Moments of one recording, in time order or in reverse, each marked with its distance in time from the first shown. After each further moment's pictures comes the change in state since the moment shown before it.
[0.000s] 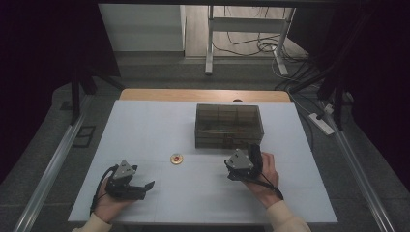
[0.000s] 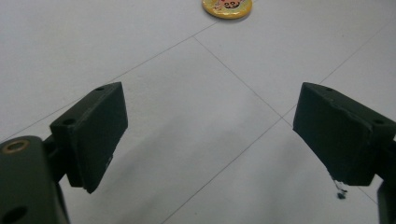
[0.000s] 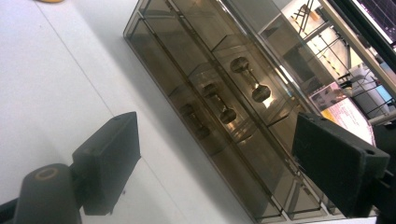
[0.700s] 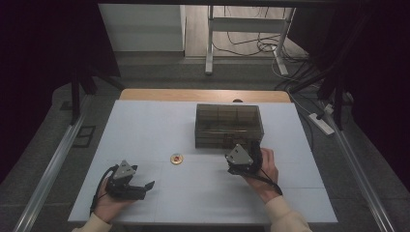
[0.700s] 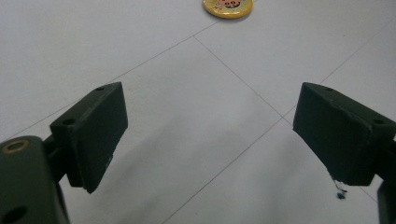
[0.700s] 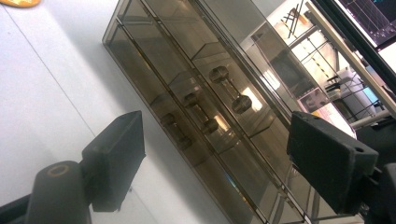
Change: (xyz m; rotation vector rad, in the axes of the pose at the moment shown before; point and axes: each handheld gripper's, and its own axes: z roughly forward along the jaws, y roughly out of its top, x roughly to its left) left arm 0.000 0.000 0.000 0.002 0.003 0.003; right arm -0.008 0.003 0.009 -0.008 -0.034 0.000
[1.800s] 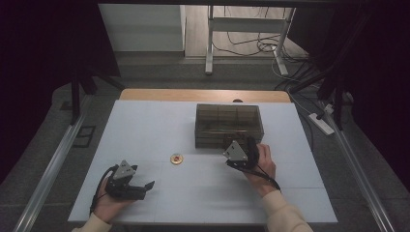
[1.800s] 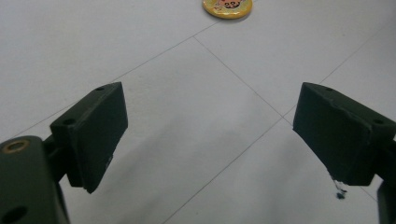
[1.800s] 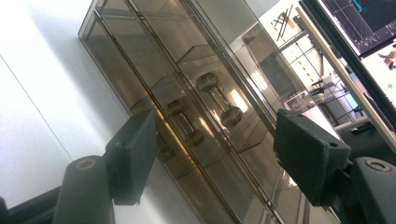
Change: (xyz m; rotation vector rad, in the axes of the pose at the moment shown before) left arm 0.000 0.000 0.000 -0.003 -0.001 0.004; right arm -0.002 0.003 0.017 0.010 -0.045 -0.062
